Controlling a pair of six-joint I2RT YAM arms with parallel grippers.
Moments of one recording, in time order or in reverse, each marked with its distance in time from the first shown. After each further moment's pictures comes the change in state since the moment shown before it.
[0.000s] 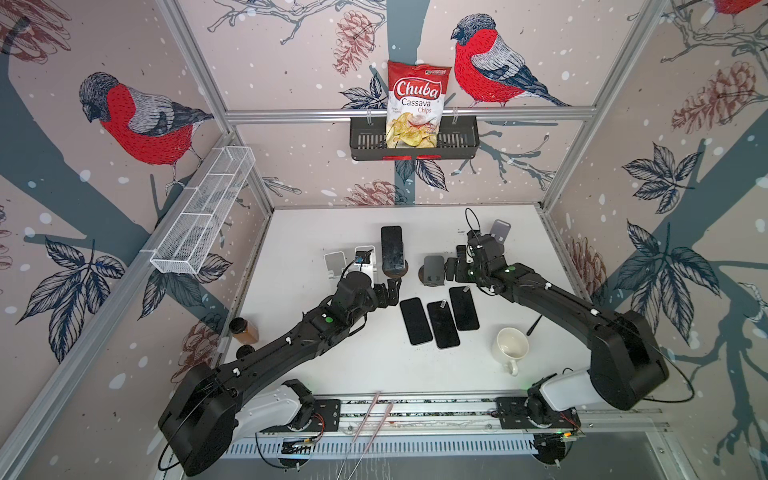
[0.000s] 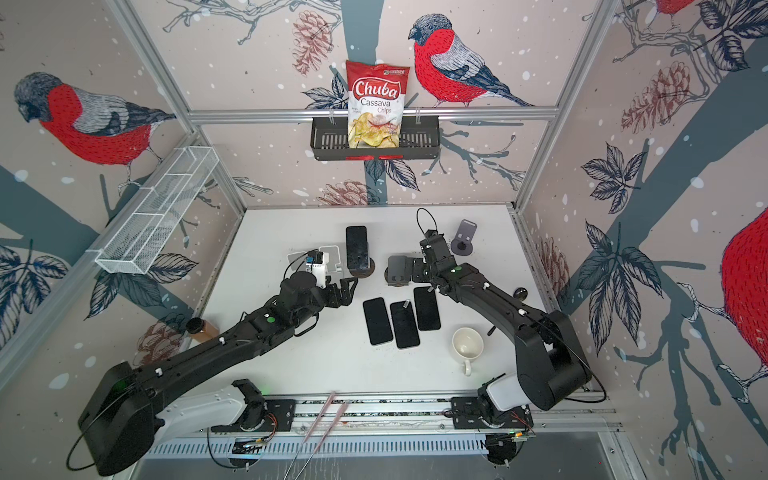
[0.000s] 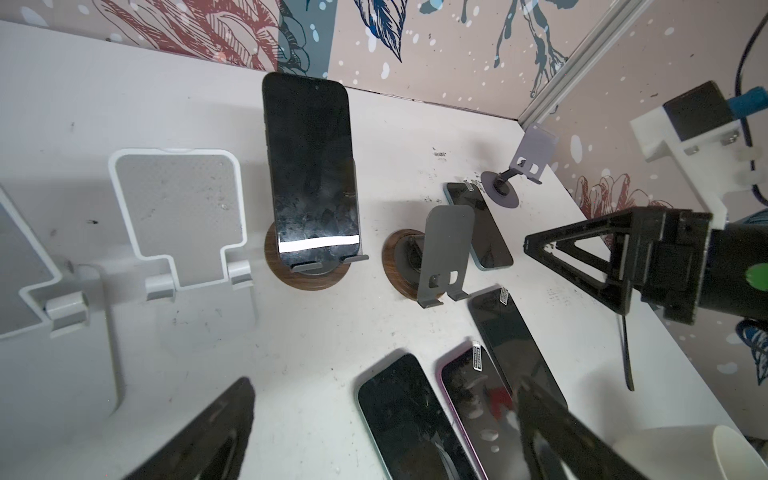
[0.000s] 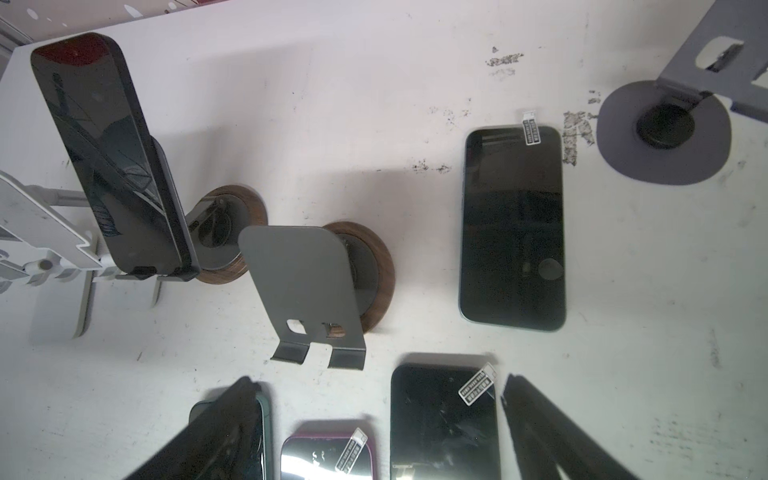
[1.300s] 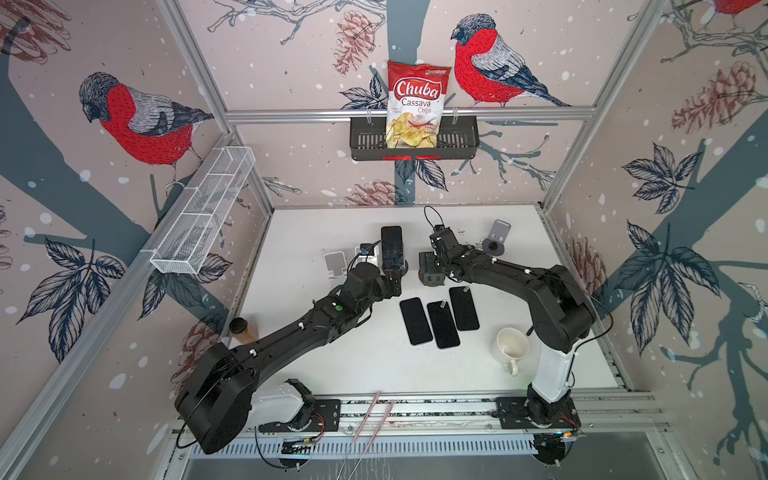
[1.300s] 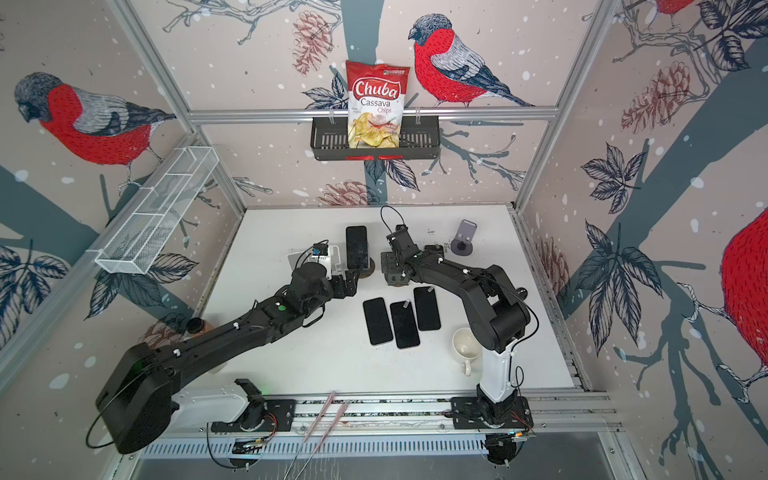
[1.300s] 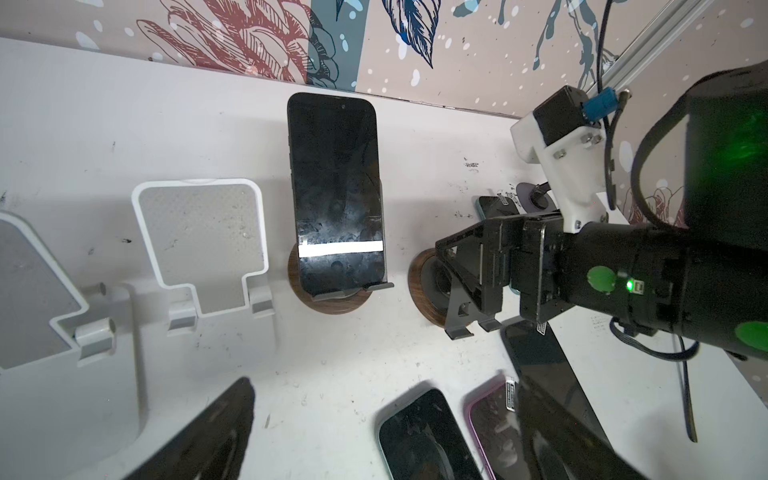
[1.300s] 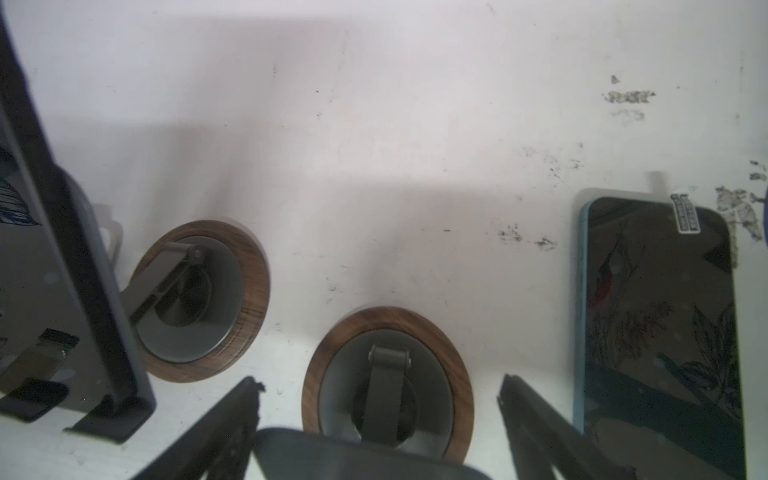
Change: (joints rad) left arm 0.006 0.127 0.097 -0.008 -0.076 0.034; right arm 0.101 0.432 0.286 0.081 0.124 -0.037
